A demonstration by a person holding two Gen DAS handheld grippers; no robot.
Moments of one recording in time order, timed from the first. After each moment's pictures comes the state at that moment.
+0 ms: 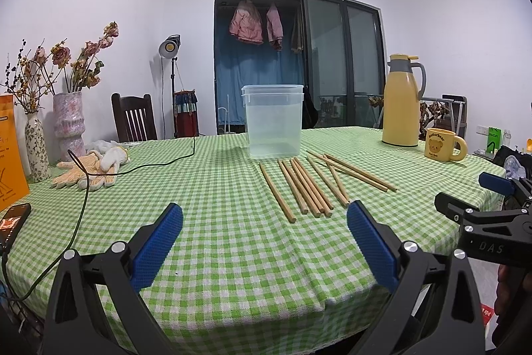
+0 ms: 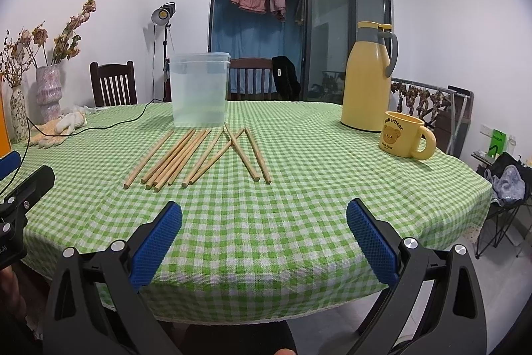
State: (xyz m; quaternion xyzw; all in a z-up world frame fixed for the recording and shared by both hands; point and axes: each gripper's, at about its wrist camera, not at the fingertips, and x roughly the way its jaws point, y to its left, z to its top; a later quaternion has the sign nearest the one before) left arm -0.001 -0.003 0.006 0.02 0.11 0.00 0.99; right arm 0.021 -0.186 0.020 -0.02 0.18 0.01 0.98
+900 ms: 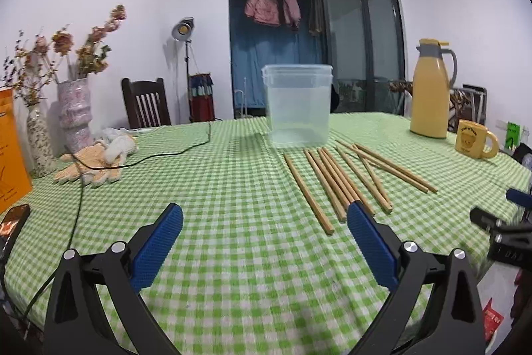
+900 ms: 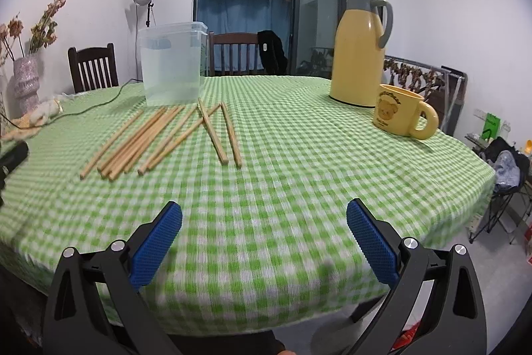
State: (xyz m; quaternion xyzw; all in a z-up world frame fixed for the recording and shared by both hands) left arm 0.066 0.012 0.000 0.02 0.16 0.04 0.99; right arm 0.070 -0.208 0.005 -0.01 0.23 -0.01 0.97
